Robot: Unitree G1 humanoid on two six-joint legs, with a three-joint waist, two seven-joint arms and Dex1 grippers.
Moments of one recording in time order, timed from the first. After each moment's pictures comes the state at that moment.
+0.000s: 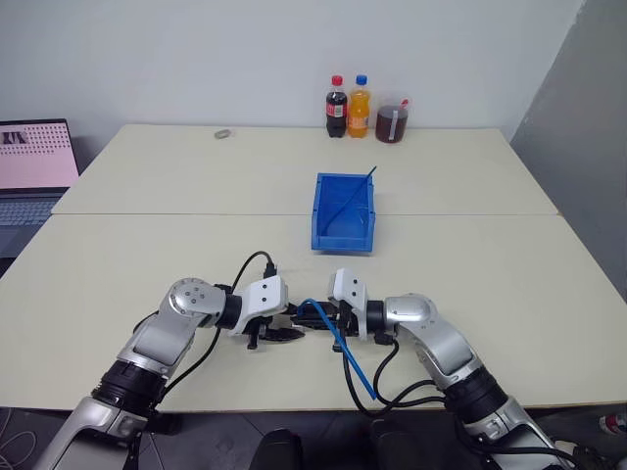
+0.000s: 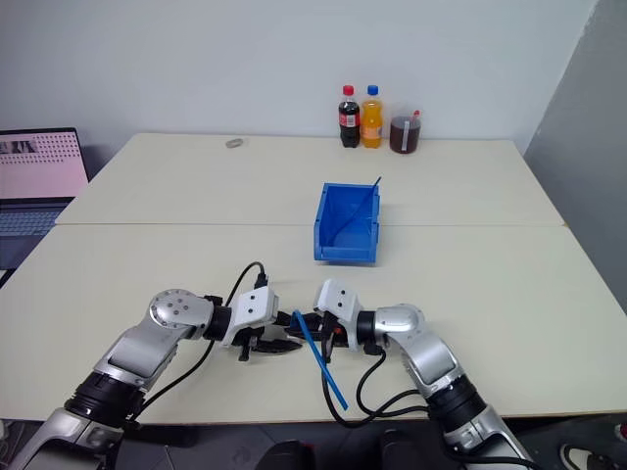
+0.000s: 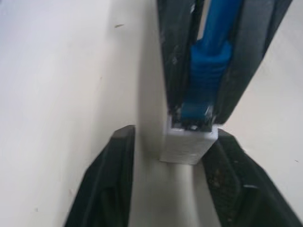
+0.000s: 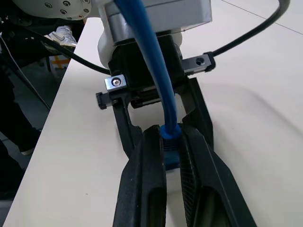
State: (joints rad) left arm -0.35 0.71 -0.27 0.06 -0.10 0.19 -1.23; right arm -0.39 -0.20 0.42 0.02 0.15 0.32 0.94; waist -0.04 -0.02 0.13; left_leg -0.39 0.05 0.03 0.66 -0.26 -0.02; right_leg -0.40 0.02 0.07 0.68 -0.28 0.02
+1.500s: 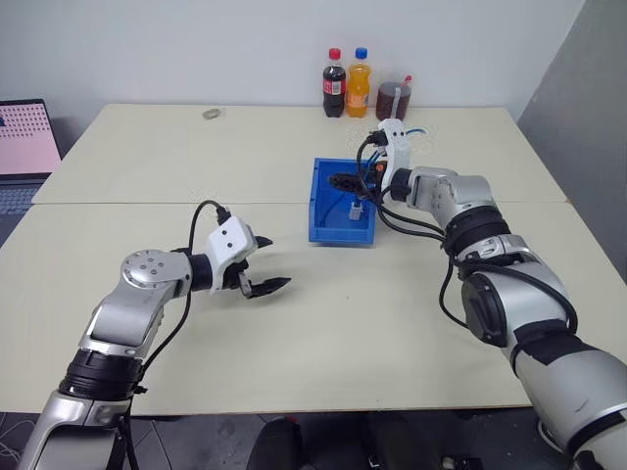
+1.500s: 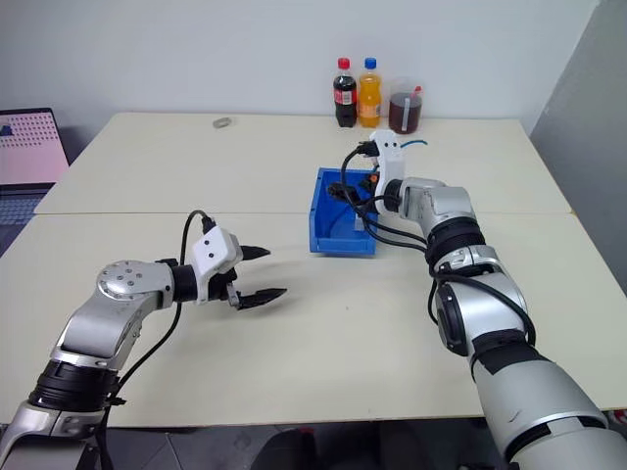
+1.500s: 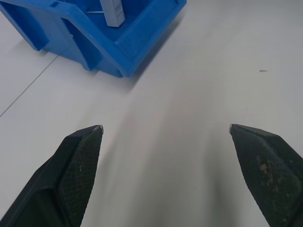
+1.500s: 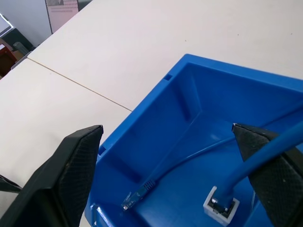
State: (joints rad) left arm -0.40 0.74 -0.08 -0.03 -0.21 0.35 -1.00; right arm -1.32 -0.19 -0.06 1.06 0.24 0.53 0.66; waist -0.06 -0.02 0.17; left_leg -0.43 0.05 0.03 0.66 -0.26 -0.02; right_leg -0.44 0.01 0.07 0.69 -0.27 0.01
